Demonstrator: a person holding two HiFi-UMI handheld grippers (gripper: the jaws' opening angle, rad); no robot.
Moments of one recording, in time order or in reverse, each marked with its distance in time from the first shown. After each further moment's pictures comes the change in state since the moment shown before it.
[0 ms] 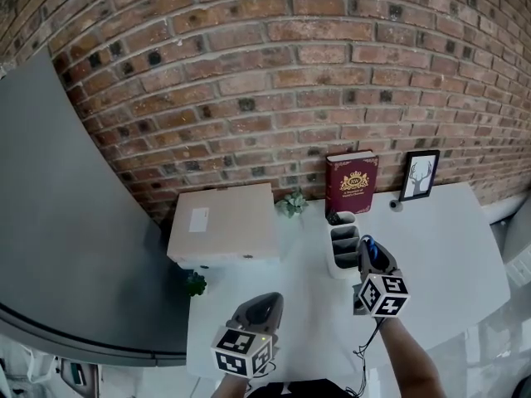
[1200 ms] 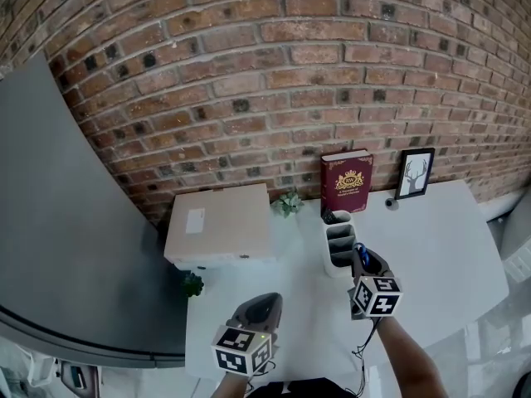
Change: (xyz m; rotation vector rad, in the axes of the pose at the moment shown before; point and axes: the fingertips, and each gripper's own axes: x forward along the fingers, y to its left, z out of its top) left arm 0.005 -0.002 -0.009 -0.014 0.016 -0.009; right arm 0.000 -0.002 -0.040 -0.026 0.123 0.009
